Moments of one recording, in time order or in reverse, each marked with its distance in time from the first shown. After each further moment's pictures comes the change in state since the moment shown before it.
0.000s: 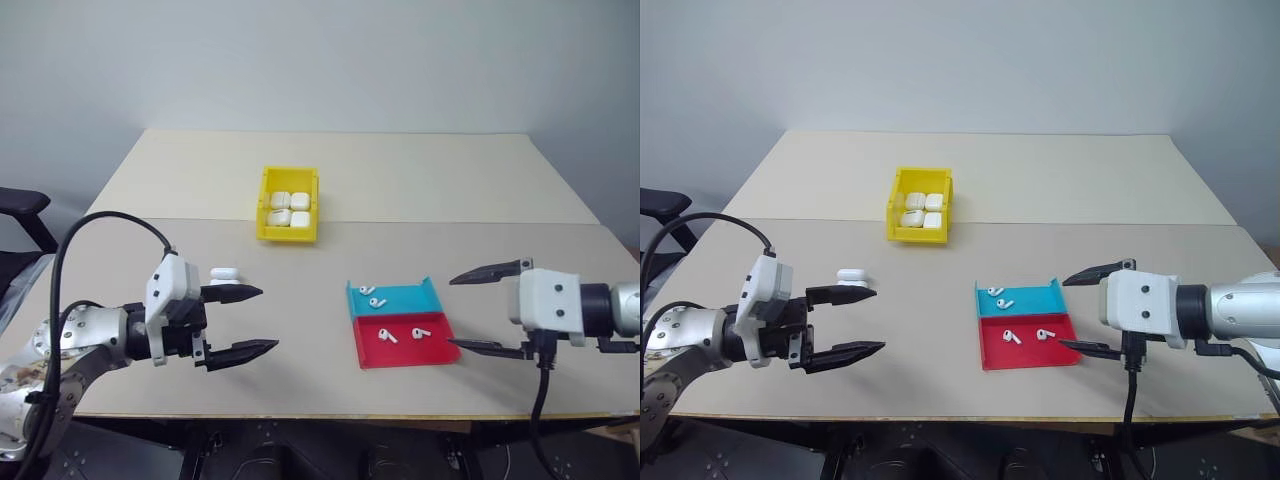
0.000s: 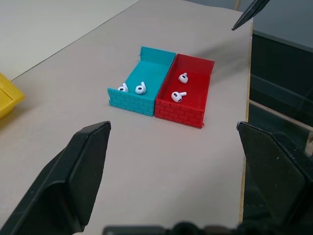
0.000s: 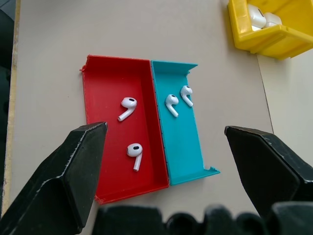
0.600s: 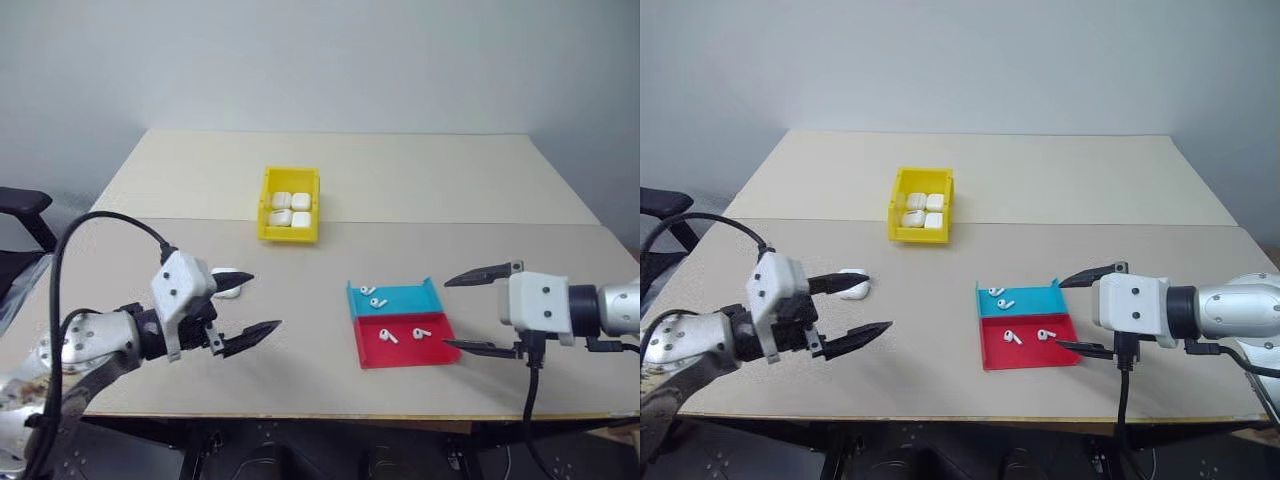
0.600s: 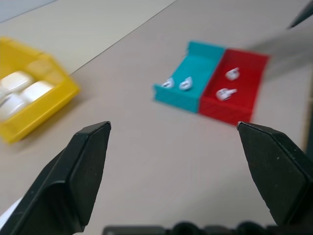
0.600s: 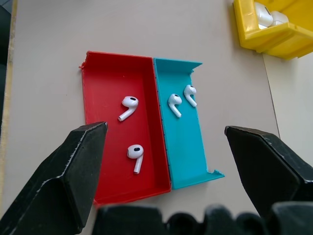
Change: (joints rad) left arm -0.015 -0.012 -0.063 -0.194 0.139 0.174 0.462; right arm -0.038 0.020 0.063 0.050 -0.042 -0.035 -0.002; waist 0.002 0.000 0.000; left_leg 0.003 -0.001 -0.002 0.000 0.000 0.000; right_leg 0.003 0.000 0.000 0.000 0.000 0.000
